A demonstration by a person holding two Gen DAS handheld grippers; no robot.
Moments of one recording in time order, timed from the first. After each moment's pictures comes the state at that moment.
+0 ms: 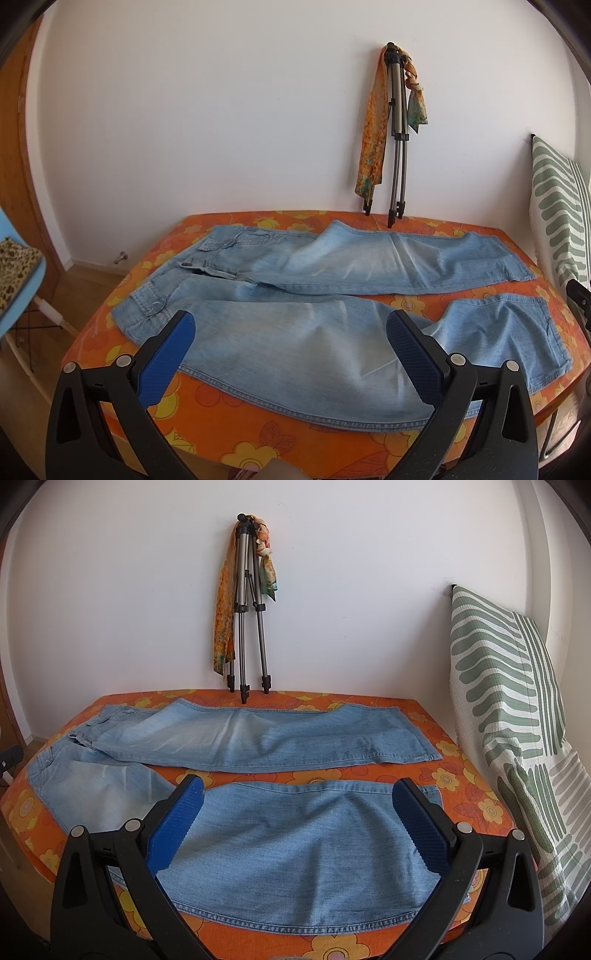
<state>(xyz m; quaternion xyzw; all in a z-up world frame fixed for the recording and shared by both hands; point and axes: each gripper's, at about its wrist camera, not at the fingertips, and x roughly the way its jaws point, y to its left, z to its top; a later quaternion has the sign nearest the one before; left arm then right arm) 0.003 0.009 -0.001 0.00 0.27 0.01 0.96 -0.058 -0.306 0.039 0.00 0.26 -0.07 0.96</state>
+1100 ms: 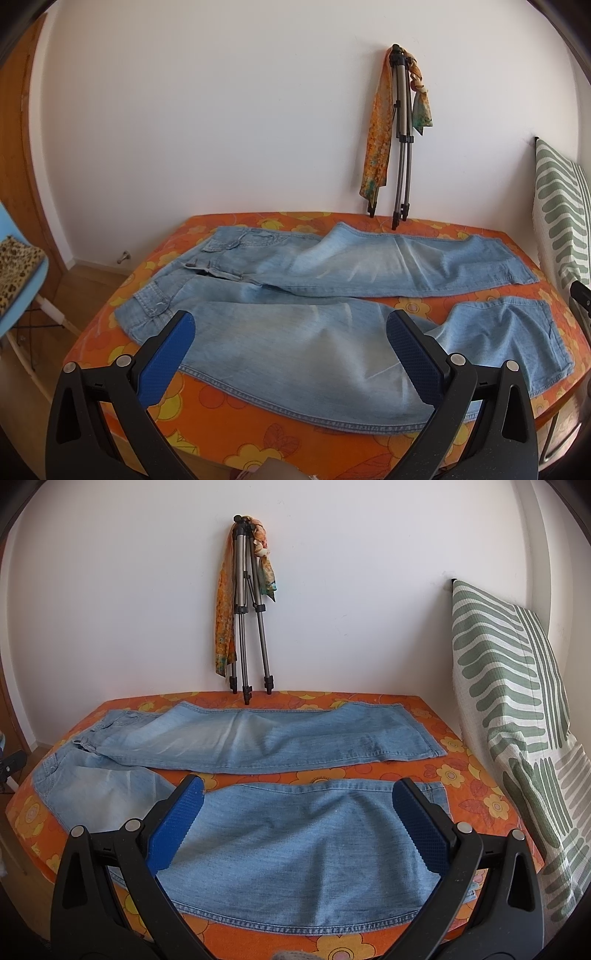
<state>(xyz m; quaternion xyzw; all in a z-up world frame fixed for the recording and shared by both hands) 0.005 0.014 0.000 0.00 0.27 0.01 0.96 -0.058 -0.315 0.040 0.02 0.26 -0.06 0.96</state>
